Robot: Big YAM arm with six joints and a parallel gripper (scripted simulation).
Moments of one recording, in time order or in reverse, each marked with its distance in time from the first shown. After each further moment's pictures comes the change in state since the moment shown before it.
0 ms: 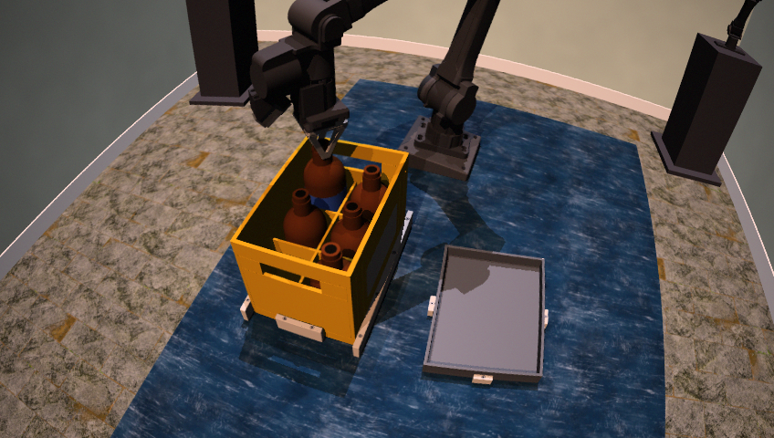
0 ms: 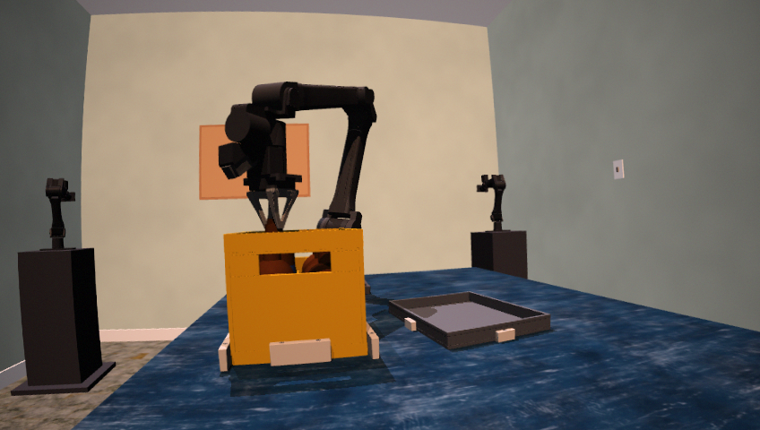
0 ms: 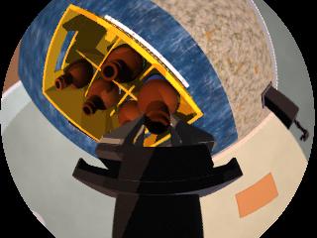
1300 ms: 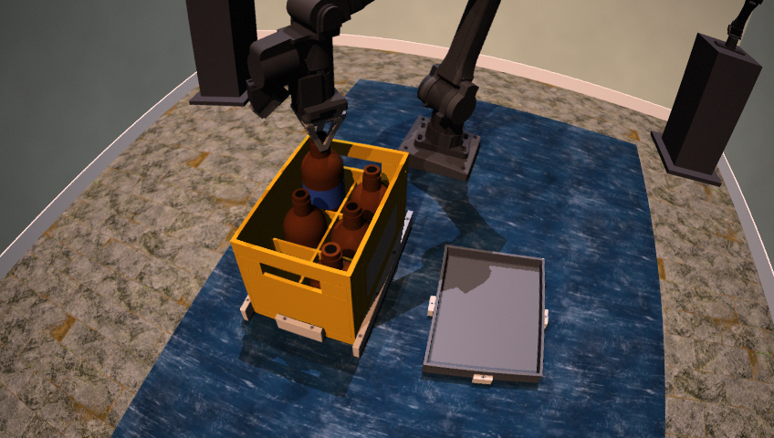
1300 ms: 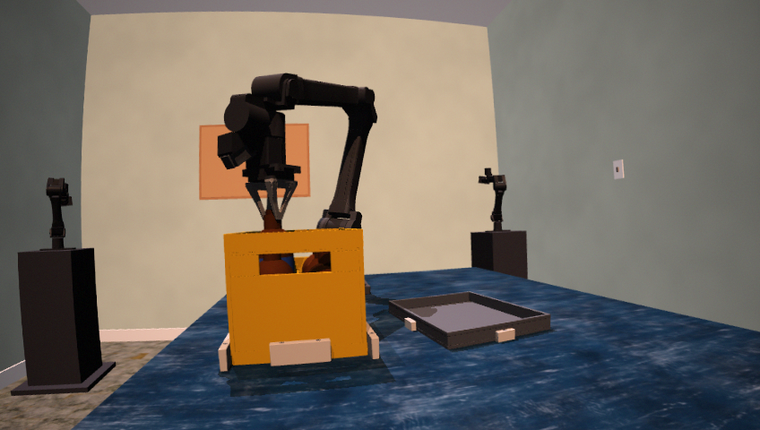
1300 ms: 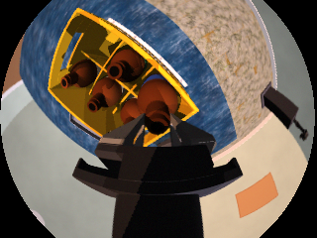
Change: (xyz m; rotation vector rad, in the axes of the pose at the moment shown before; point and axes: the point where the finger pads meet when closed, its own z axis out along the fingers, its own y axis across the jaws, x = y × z) arm -0.003 0.000 -0.017 -0.001 -0.007 -0.001
